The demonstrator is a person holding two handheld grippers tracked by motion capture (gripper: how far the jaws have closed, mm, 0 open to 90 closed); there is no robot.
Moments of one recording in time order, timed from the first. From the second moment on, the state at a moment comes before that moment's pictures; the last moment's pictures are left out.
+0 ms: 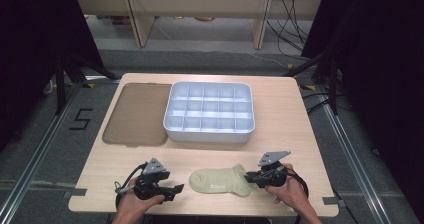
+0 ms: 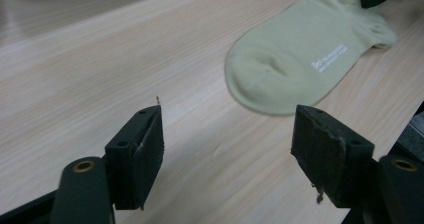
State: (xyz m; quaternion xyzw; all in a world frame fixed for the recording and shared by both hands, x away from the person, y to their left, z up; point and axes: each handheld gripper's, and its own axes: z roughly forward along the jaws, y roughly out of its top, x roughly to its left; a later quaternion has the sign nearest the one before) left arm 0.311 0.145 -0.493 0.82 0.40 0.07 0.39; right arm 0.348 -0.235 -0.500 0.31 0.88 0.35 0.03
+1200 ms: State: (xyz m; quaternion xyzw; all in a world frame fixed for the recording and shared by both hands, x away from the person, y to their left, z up) left arm 0.324 0.080 -0.508 0.85 0.38 0.08 0.36; right arm 0.349 -0.234 -0.502 0.29 0.89 0.35 0.05
